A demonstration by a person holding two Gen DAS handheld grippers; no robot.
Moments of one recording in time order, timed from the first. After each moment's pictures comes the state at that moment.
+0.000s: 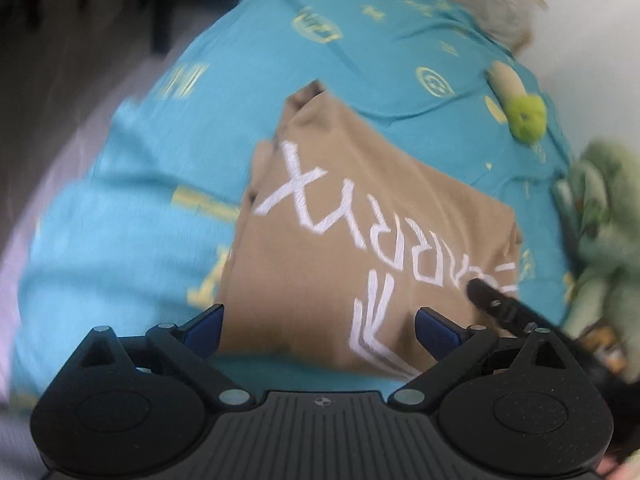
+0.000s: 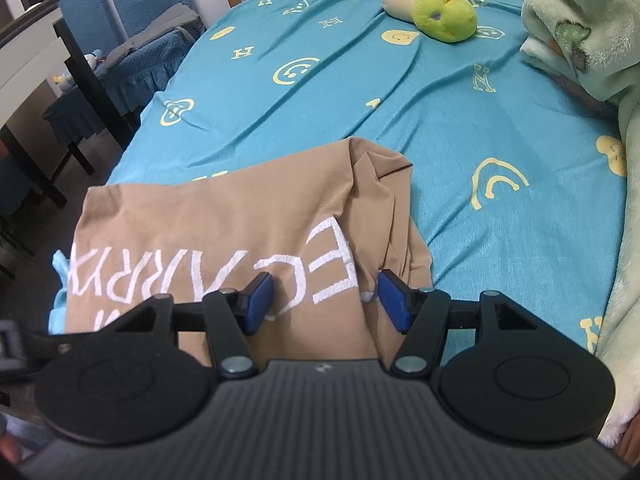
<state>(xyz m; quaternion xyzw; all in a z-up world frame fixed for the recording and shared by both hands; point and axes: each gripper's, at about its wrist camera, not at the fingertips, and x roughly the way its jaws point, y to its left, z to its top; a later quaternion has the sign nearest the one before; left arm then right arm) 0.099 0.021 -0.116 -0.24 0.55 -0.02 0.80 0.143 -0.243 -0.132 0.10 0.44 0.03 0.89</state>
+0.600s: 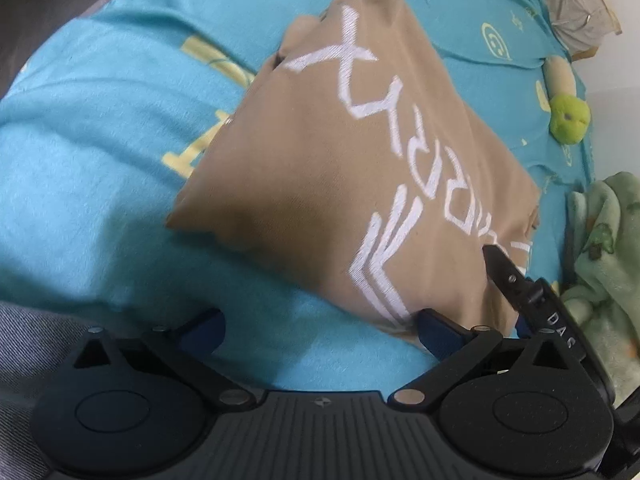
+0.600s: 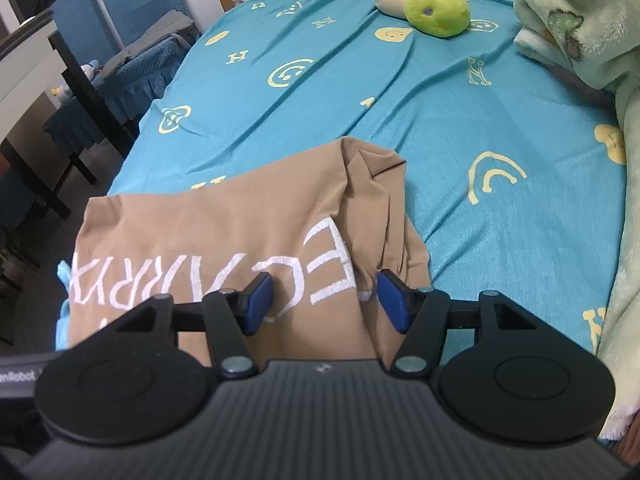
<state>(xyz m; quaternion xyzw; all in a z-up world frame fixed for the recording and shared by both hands) 0.098 0.013 -0.150 -0.33 0.62 0.00 0.71 0.141 -0.248 -0.131 0.12 0.44 0.02 0.89</state>
